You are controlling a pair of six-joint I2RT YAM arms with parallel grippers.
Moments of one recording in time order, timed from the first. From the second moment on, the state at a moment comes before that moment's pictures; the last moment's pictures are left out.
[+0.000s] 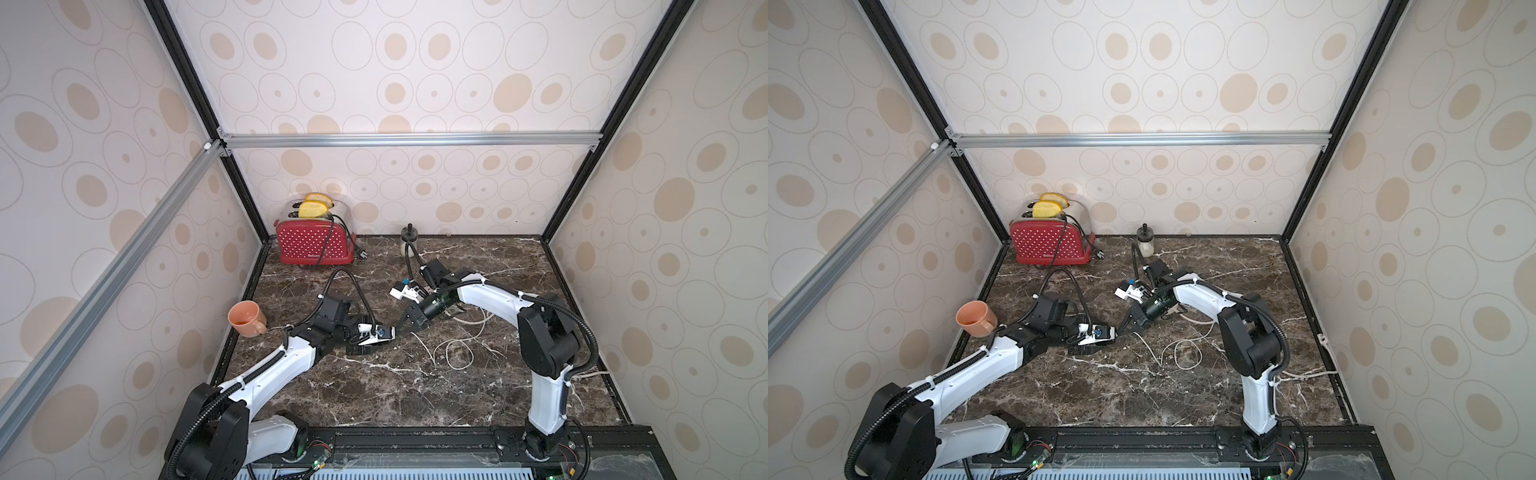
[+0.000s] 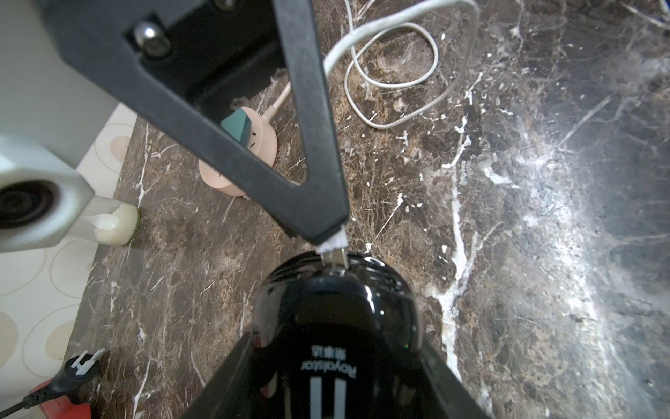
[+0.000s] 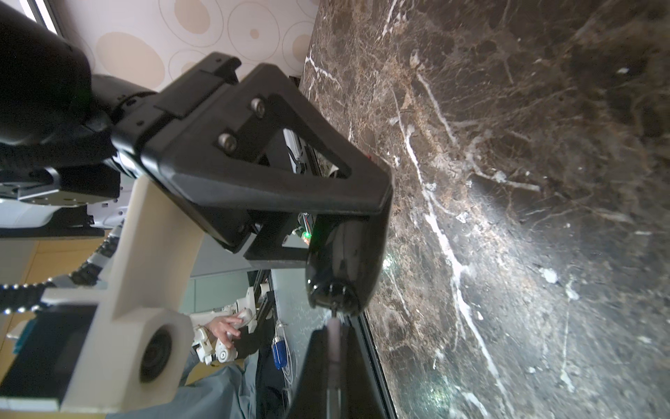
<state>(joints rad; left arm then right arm) -0.46 1.22 0.68 -0.29 0.50 1.08 0.69 1.94 1.44 -0.78 -1.11 0.07</state>
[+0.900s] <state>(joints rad) -0.44 1.22 0.66 -0.26 0.45 1.01 0.70 1.90 1.32 -0.49 -1.08 0.33</state>
